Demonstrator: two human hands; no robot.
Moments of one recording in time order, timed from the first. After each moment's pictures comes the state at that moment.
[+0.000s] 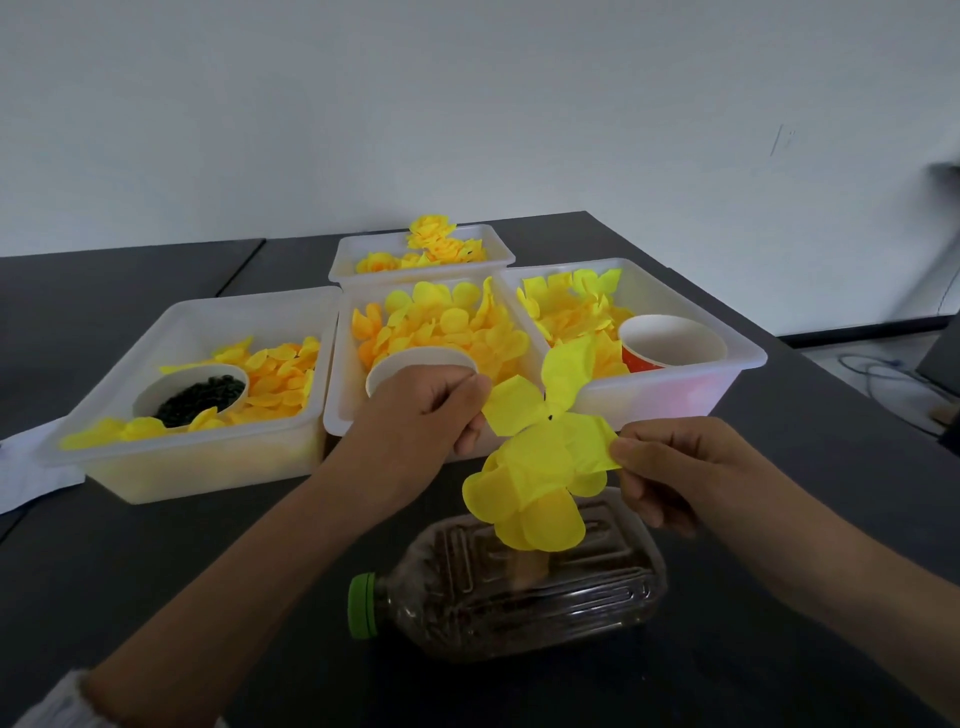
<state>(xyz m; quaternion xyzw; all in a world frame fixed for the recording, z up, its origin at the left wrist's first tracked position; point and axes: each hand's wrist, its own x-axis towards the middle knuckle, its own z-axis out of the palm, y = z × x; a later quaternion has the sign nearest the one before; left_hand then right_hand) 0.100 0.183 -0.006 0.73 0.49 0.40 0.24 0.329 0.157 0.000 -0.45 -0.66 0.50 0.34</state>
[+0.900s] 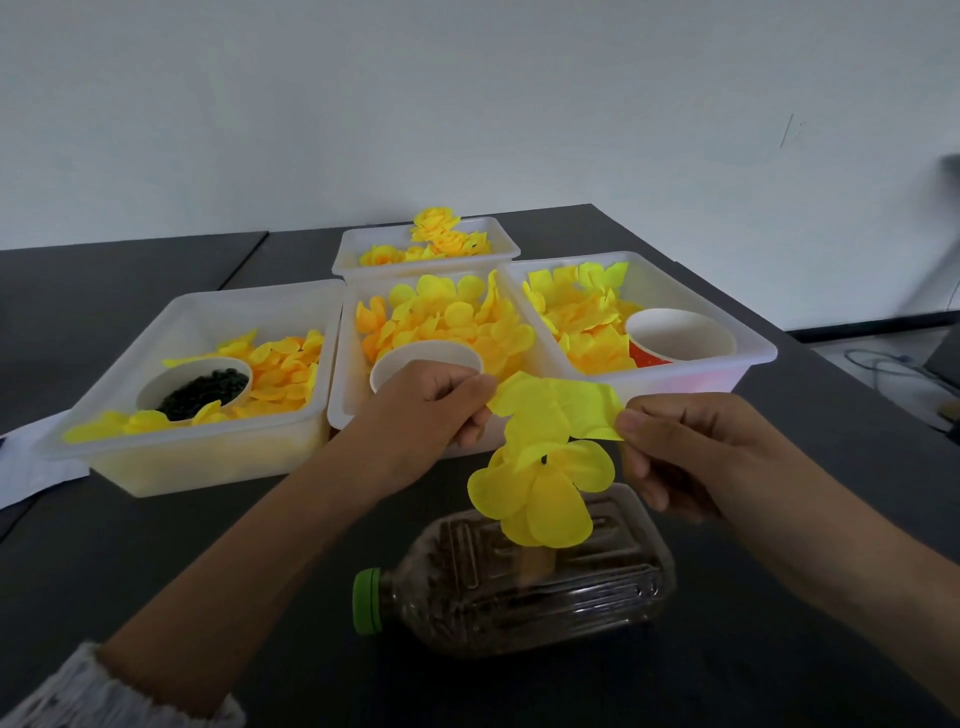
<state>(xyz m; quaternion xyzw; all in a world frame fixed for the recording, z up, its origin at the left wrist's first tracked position) 0.097 0.196 -0.010 0.69 0.50 0.39 0.35 0.324 0.155 0.010 -0.40 -0.67 0.50 0.38</state>
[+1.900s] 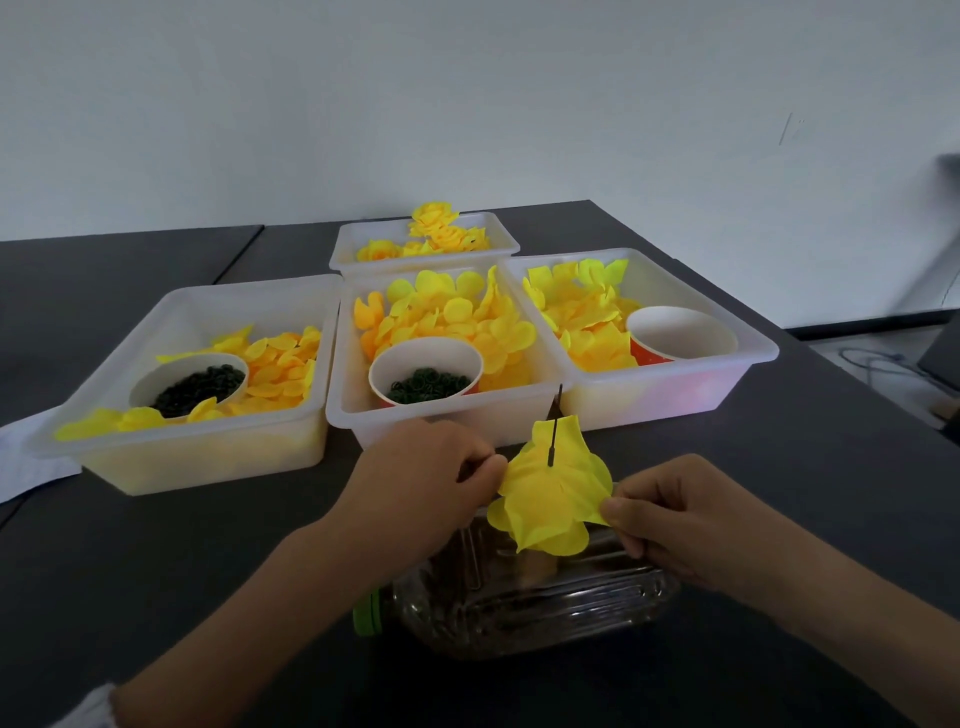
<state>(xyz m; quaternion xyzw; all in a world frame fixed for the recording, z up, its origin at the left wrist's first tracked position) 0.096 0.176 -0.039 0.80 0.55 0.22 0.10 0.334 0.164 -0.035 -0.48 -0.72 0.46 0.22</state>
